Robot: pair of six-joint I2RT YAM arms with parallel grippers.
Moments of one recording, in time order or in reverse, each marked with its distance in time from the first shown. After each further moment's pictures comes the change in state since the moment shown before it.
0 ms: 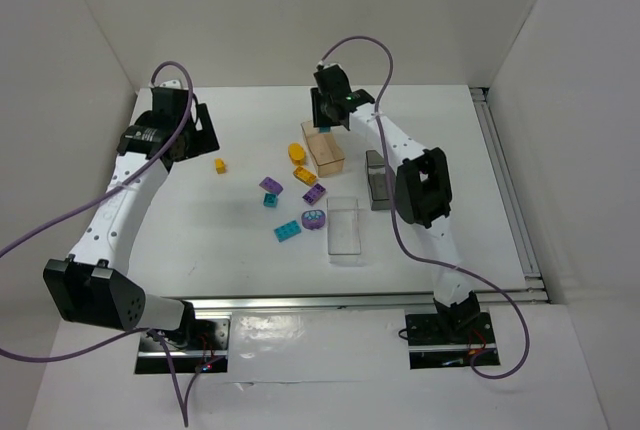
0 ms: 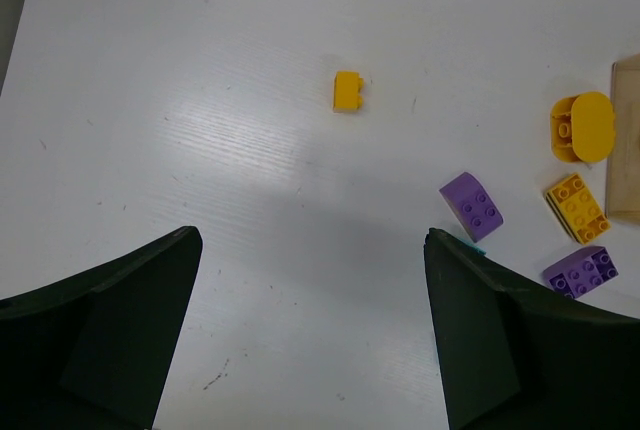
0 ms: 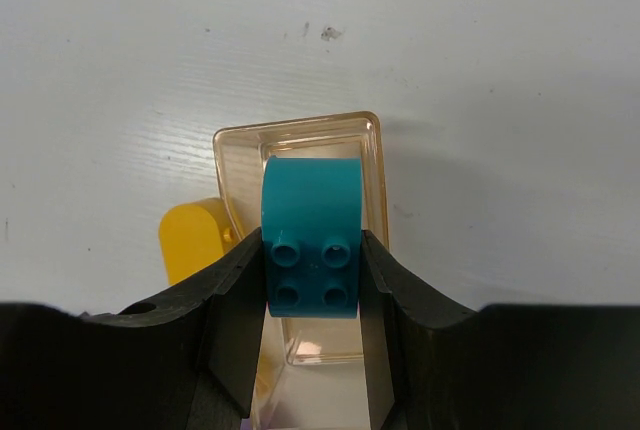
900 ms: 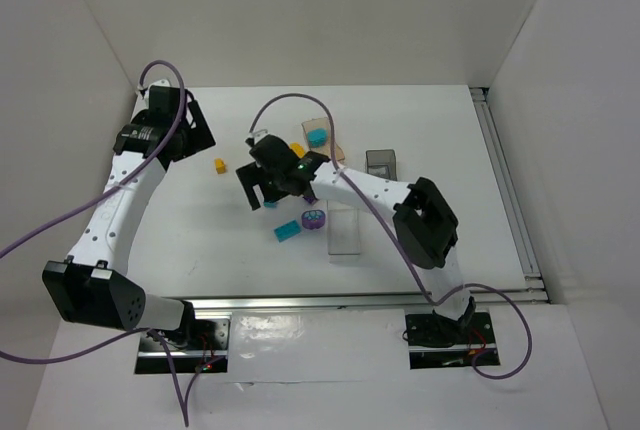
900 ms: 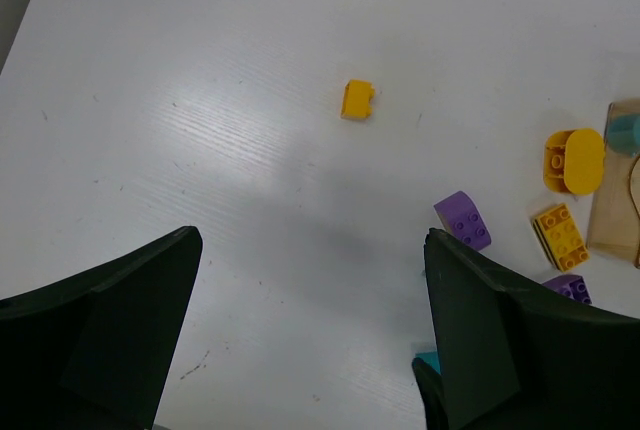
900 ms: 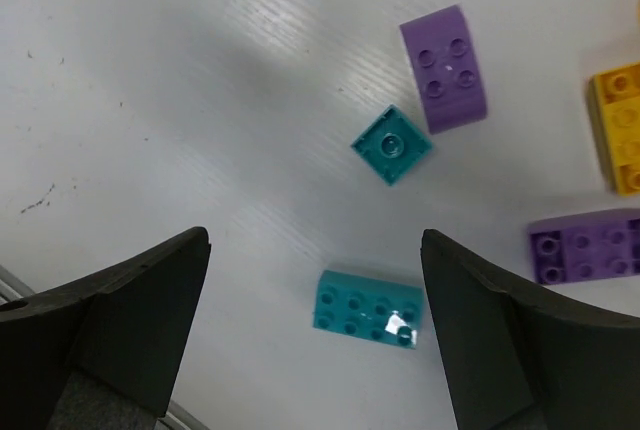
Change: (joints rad) left arm 0.013 0.000 0.021 -0.032 -0.042 -0.096; right arm 0.410 -0.320 -0.494 0.107 -0.078 0.069
